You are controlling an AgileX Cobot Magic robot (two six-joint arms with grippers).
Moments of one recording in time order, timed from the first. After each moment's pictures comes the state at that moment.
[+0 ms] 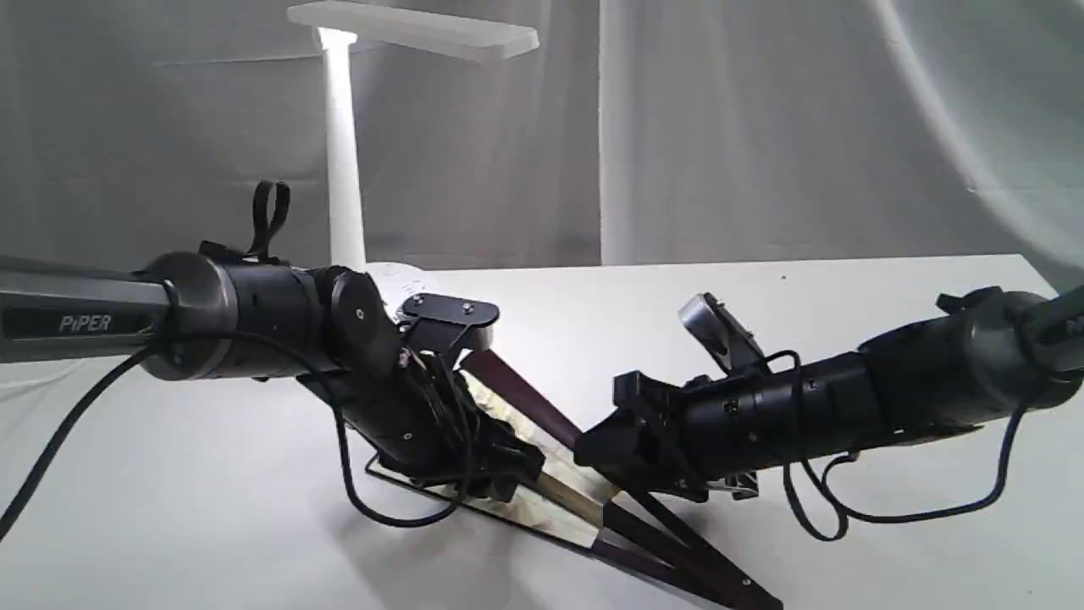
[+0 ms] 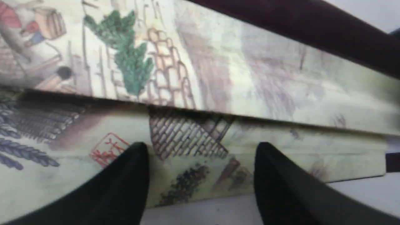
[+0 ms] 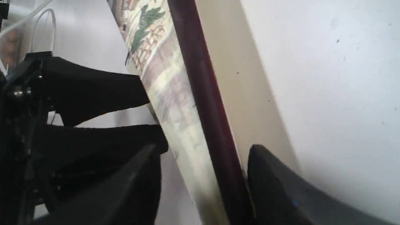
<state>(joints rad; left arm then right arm) -0.47 2.18 -1.42 -0.41 0.53 0.32 0.19 2.21 -1.22 1.53 0.83 -1.11</state>
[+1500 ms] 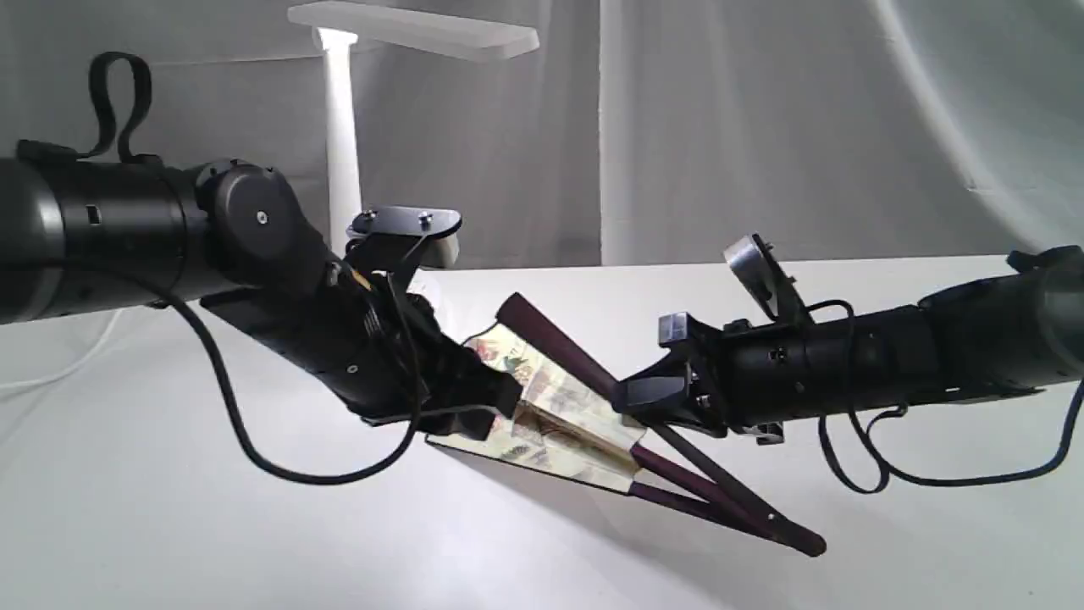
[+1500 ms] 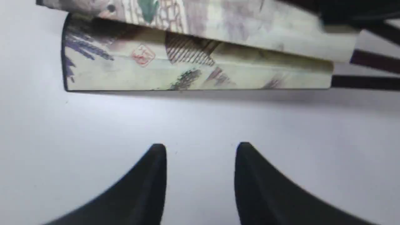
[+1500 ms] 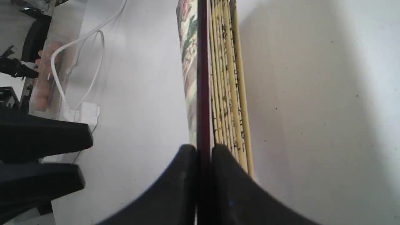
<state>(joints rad) -0.47 1.90 -1.31 -0.40 0.63 0.30 0.11 2.12 -1.21 1.52 0.94 -1.14</state>
